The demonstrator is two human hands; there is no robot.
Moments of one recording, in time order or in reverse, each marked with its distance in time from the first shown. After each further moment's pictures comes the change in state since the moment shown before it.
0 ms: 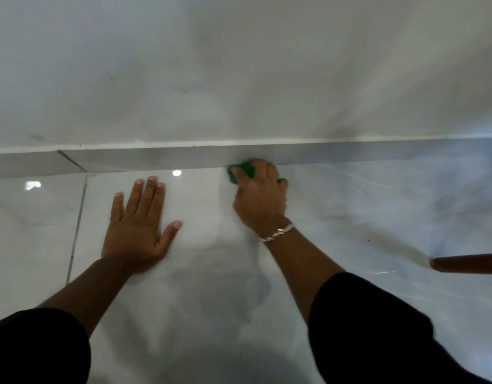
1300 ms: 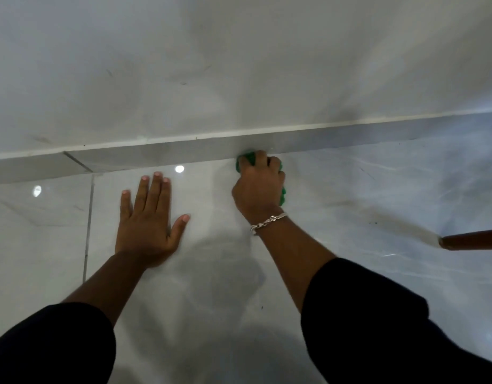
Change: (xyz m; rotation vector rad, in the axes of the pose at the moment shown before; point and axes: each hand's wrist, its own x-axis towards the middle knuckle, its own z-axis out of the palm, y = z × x) left_hand 0.002 0.000 0.002 0.046 -0.005 -0.005; right_hand -0.001 -0.025 0.000 0.005 0.004 0.156
